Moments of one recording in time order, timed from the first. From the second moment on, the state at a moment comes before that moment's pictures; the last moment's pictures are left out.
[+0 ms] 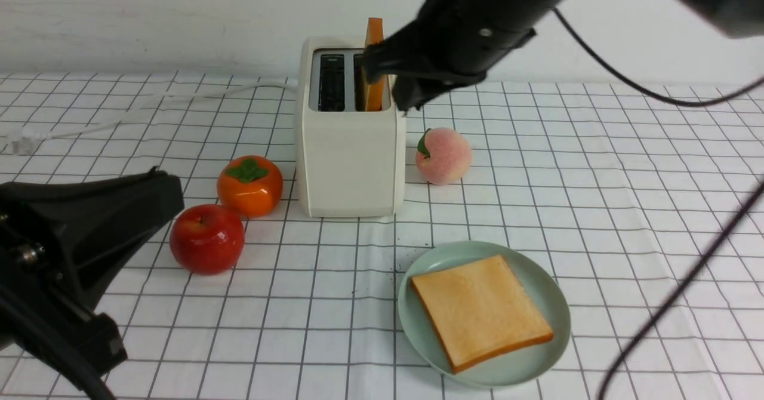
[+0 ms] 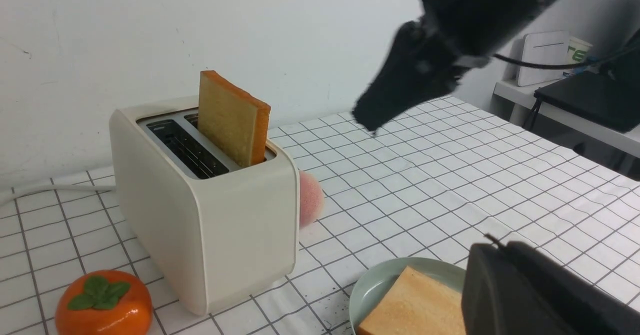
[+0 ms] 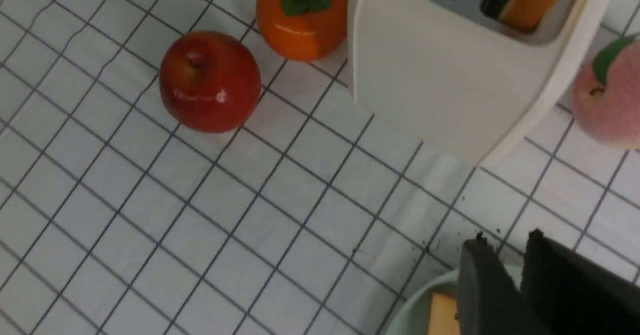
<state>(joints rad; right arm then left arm) 0.62 1.99 -2.23 0.06 1.19 0.14 -0.47 0.61 -0.58 -0.77 0.17 0.67</state>
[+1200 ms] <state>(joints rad) 0.54 2.52 -2.82 -0.08 1.00 0.39 -0.47 0.61 -0.58 -0.77 0.18 0.67</state>
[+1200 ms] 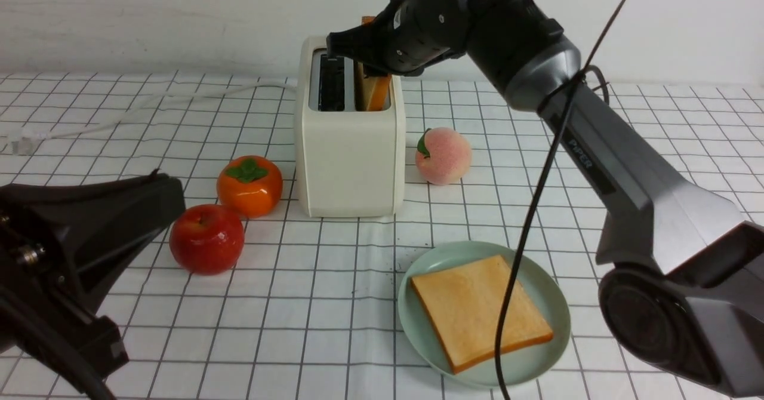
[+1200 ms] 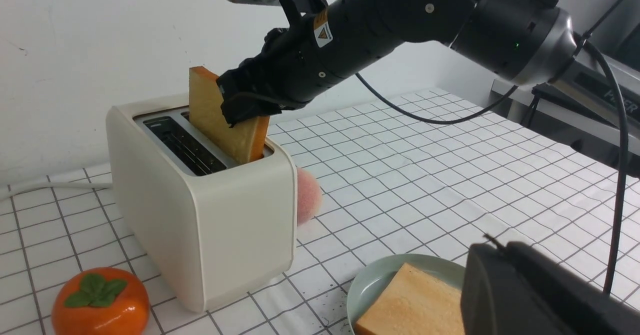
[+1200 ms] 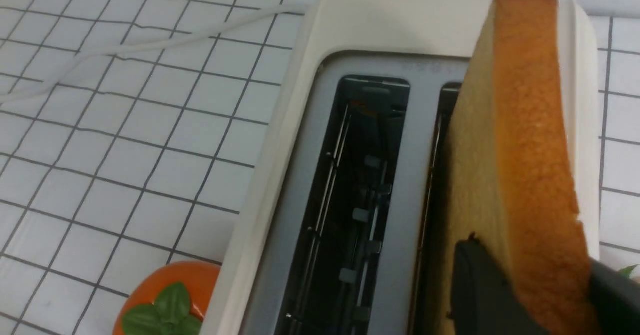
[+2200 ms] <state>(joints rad) 0.54 1.76 -2.37 -0.03 1.27 0.11 -0.47 0.61 -0.58 -0.77 0.19 0.67</state>
